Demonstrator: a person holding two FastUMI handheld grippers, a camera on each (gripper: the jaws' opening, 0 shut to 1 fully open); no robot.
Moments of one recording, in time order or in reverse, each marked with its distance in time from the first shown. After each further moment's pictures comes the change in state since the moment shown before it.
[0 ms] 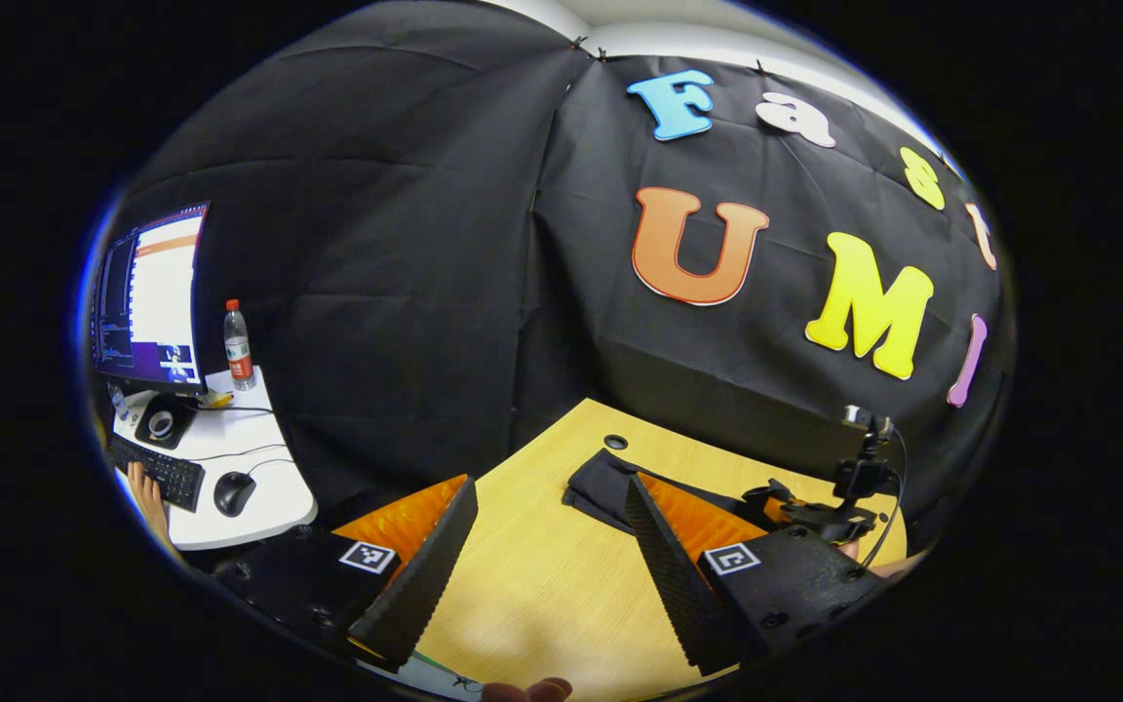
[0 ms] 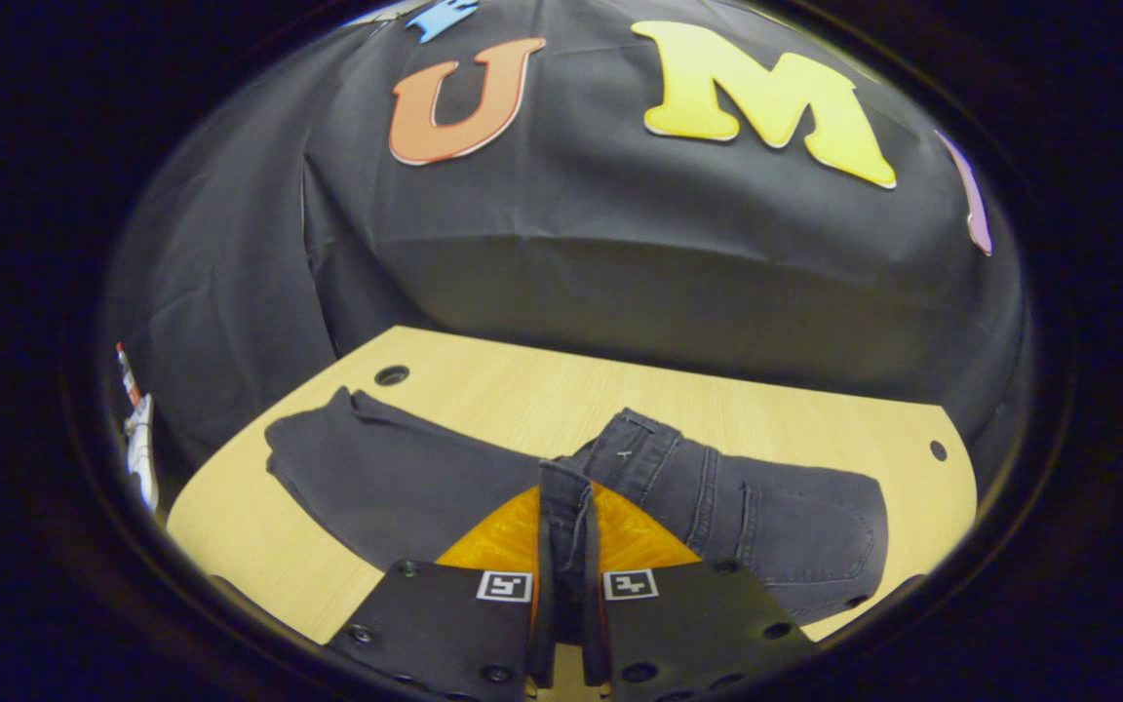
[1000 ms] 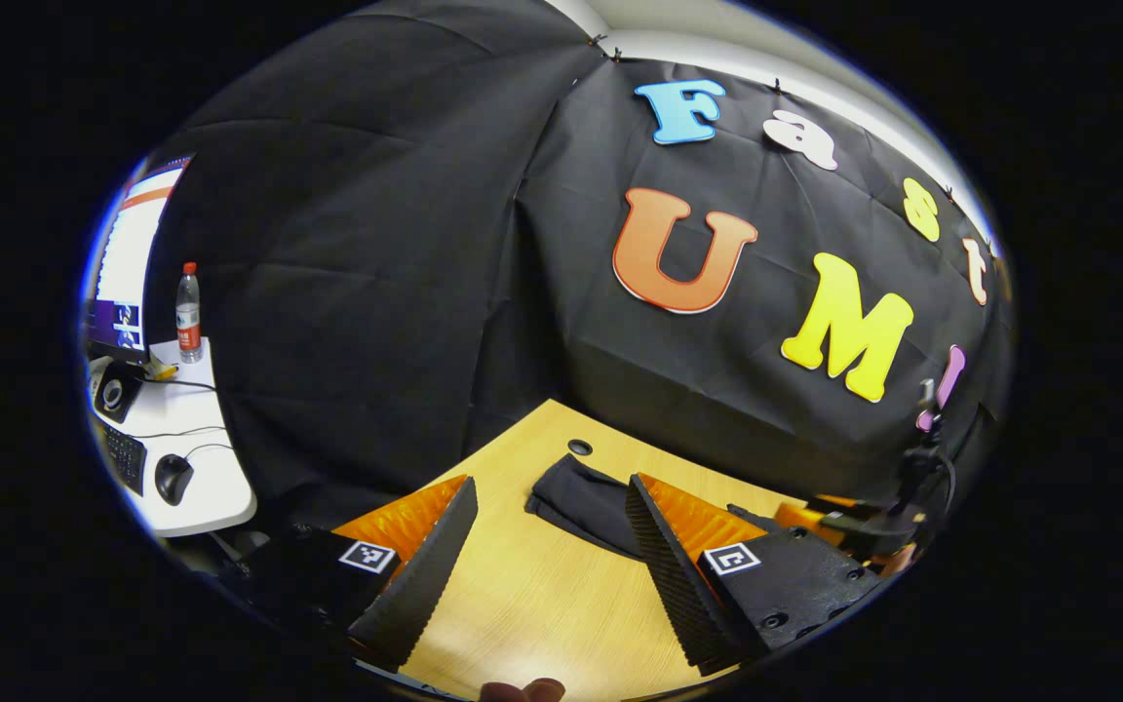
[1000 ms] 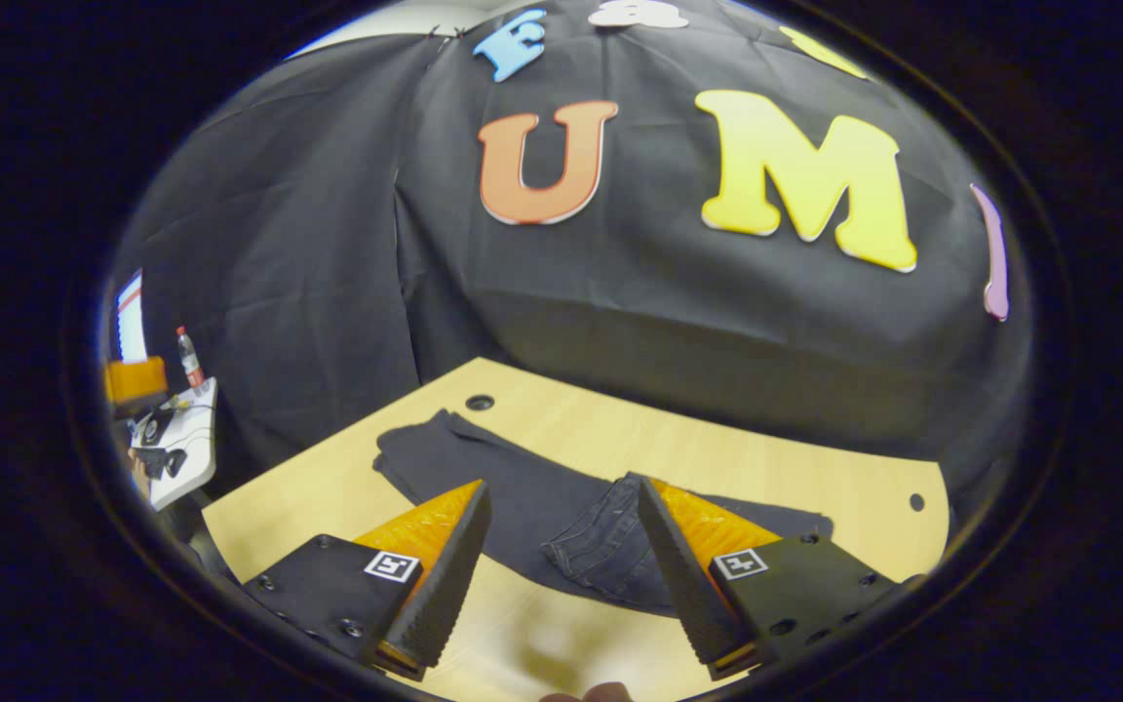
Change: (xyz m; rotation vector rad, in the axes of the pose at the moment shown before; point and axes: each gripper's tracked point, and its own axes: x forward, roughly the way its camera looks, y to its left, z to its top) left arm 0.047 -0.011 -0.017 -0.095 0.020 -0.160; right arm -0.157 0.001 0.072 -0.064 -0.144 0.170
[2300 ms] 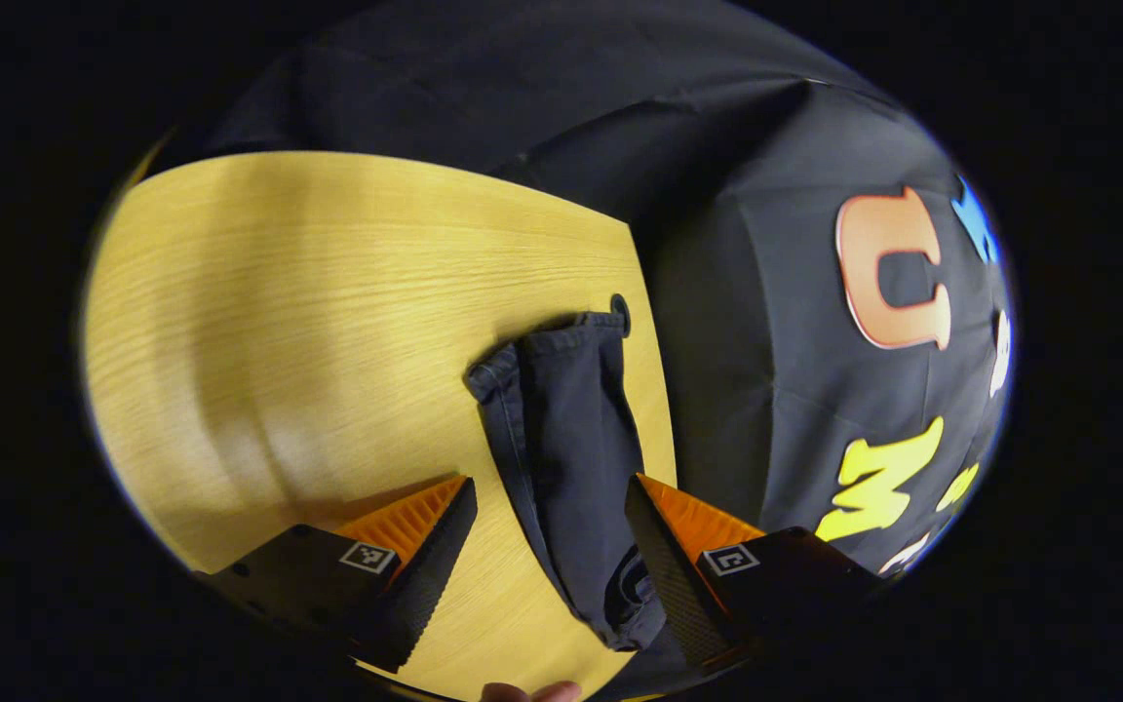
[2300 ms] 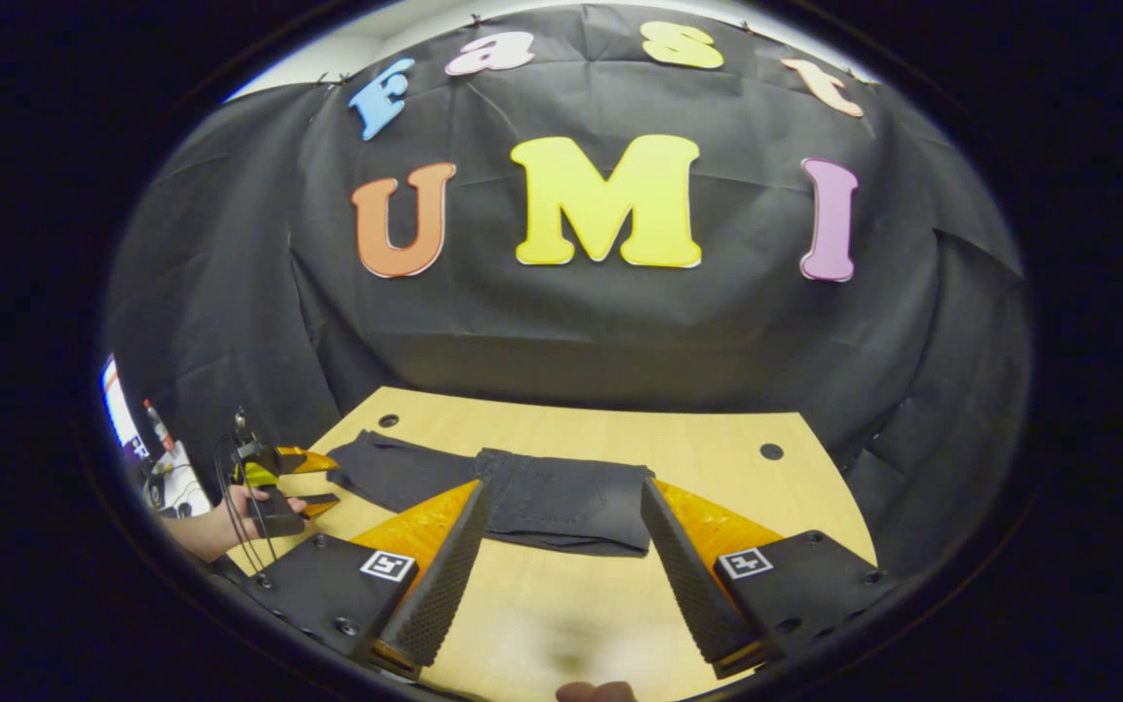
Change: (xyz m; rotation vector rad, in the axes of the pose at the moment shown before) left arm 0.229 -0.011 -0.152 -0.912 0.476 -0.047; right arm -0.178 -0.127 0.002 0.191 0.015 -0.308
